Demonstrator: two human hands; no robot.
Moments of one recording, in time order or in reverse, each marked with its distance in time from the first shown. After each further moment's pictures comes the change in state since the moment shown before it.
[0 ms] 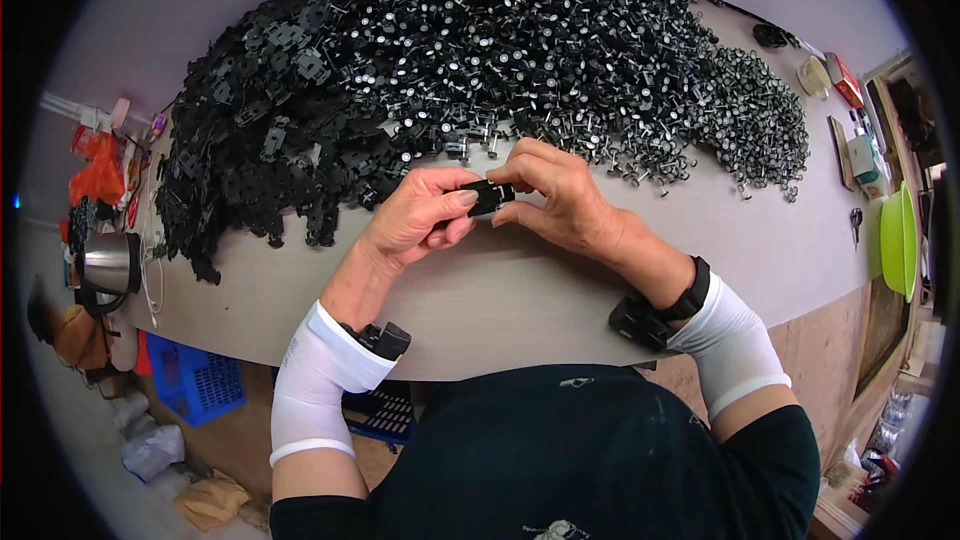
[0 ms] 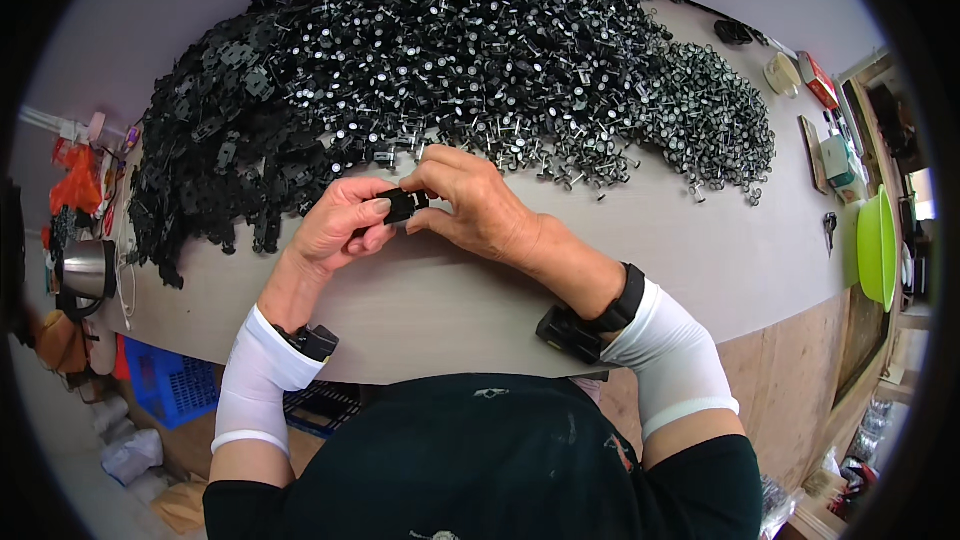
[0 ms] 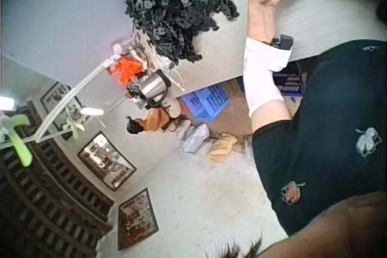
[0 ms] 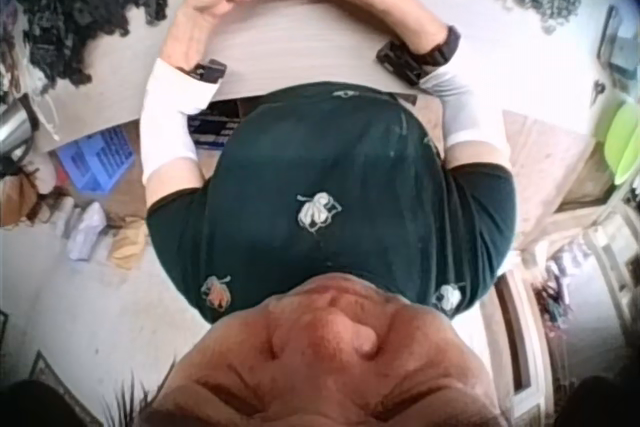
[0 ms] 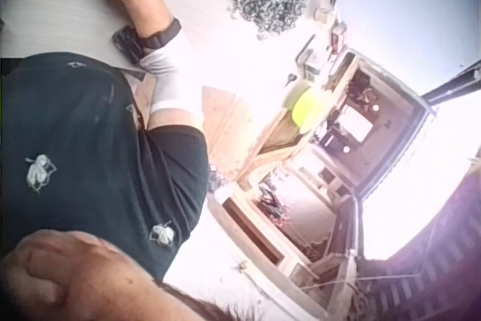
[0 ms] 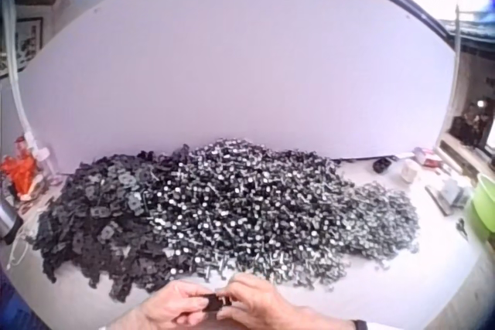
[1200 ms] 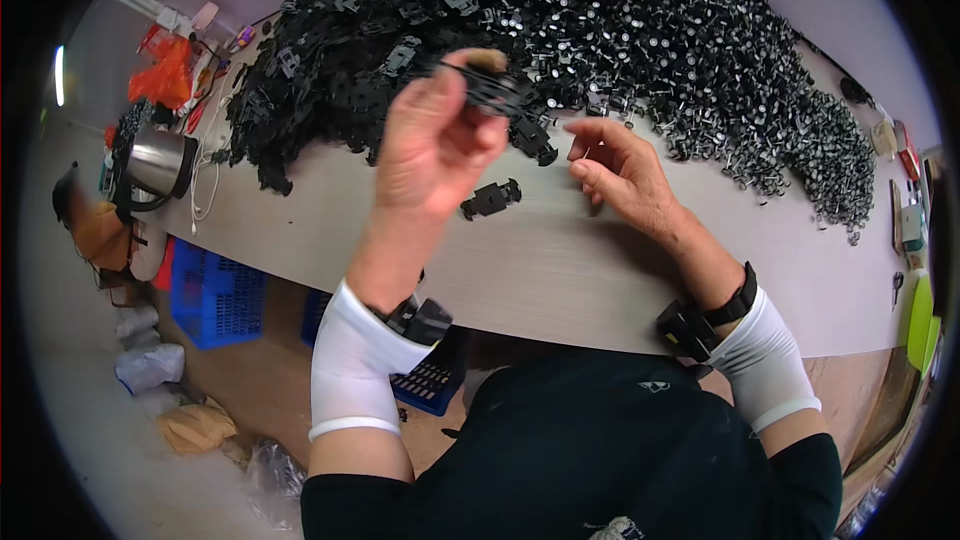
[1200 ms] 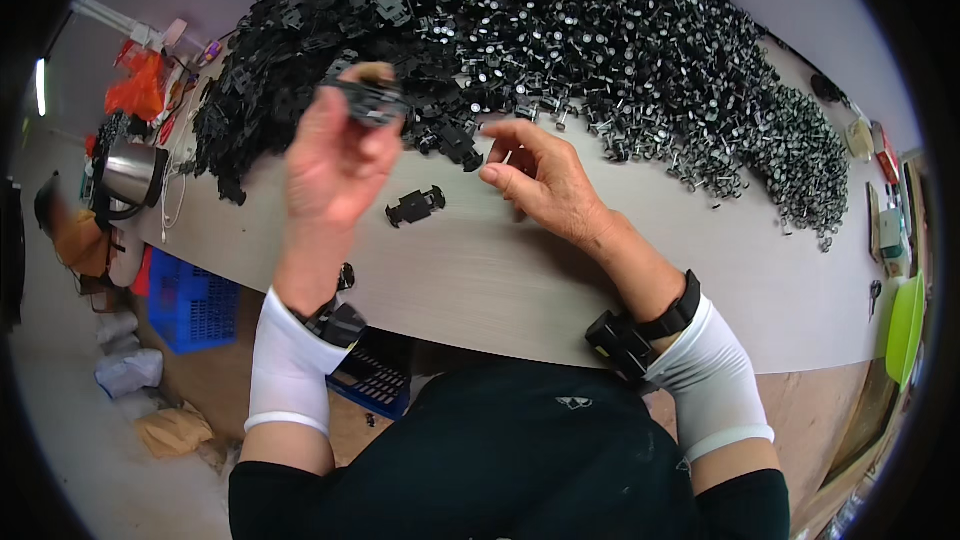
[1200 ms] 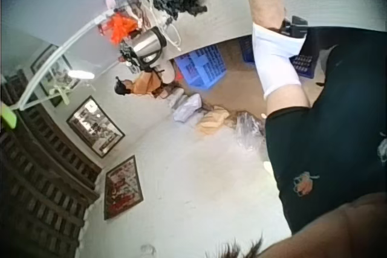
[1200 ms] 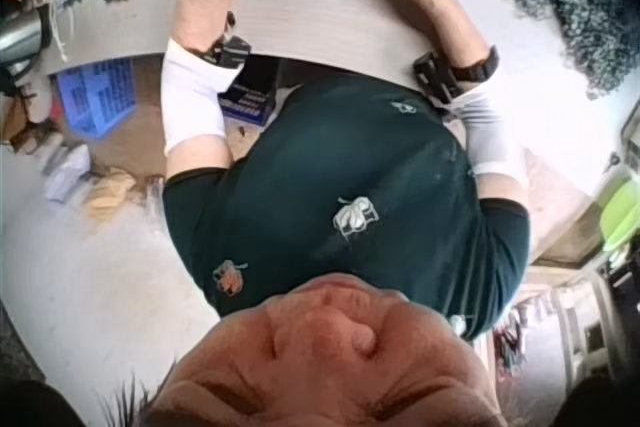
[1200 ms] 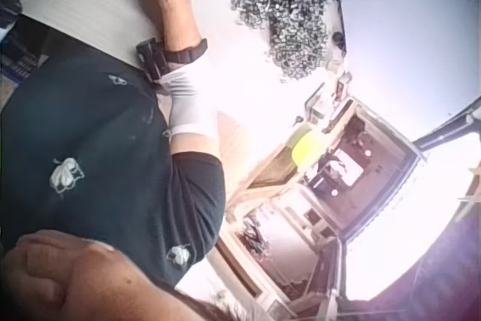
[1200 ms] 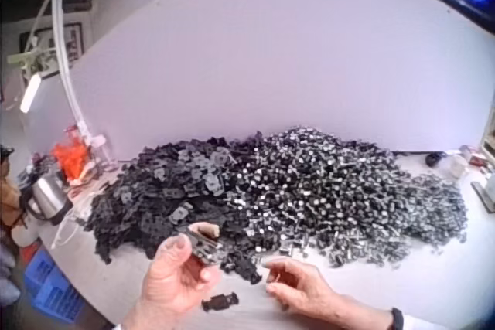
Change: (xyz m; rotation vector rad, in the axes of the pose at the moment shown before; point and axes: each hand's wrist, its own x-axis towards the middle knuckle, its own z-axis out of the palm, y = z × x) left_hand -0.082 0.042 0.000 -0.283 0.149 0.671; right_hand 0.014 -0.019 0.062 0.529 -0.001 0.485
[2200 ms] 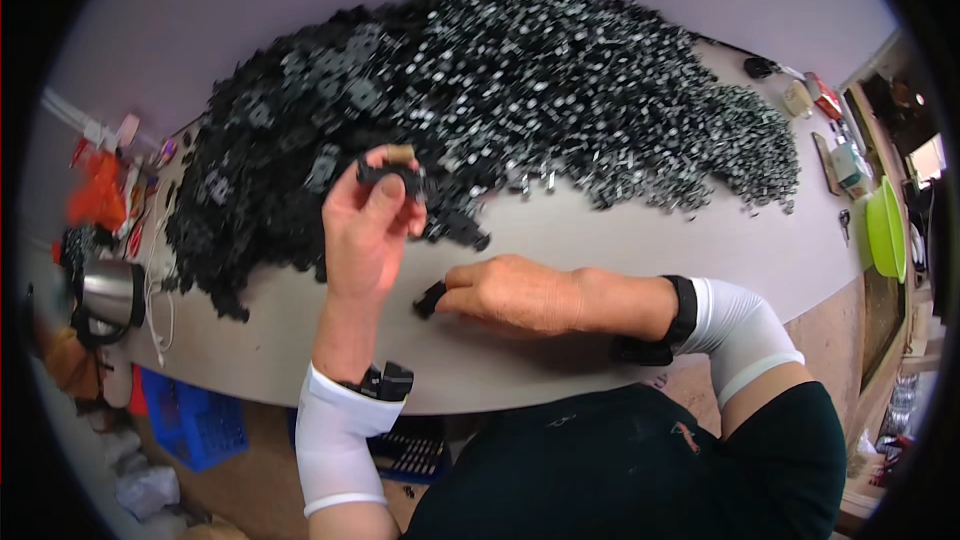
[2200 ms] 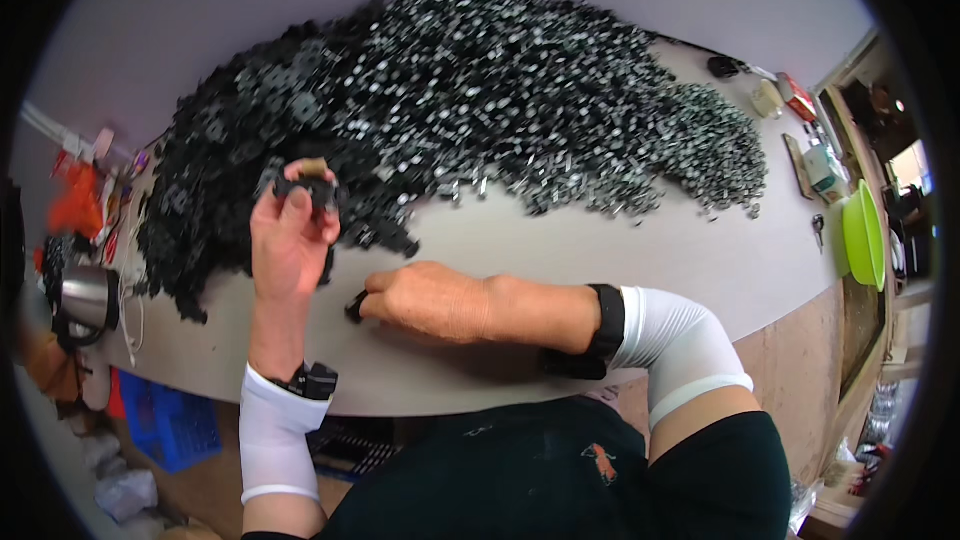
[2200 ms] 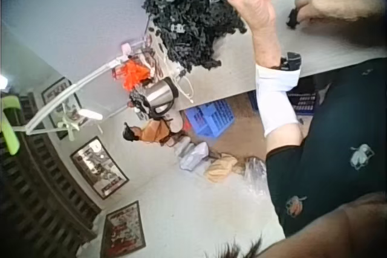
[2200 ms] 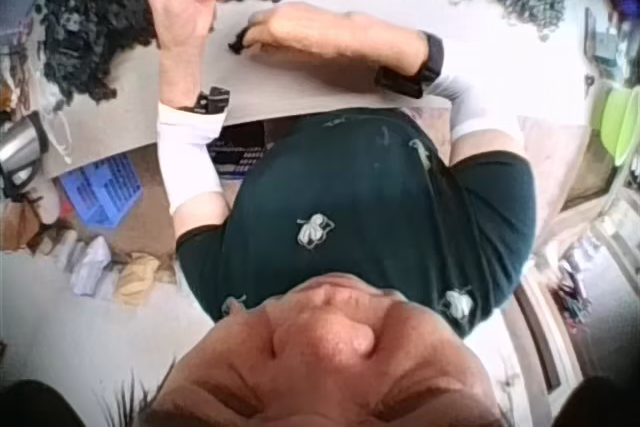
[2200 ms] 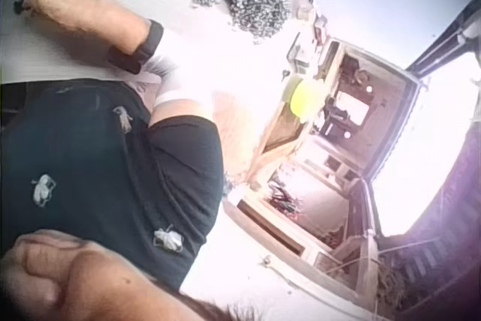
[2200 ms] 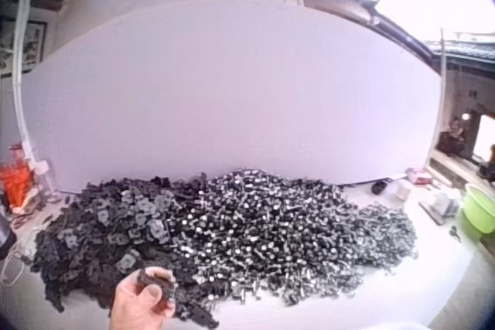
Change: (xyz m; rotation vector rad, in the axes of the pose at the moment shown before) left_hand 0.027 0.004 -0.025 0.255 0.080 0.064; right_hand 0.014 -0.035 0.044 -0.754 -0.582 -0.394
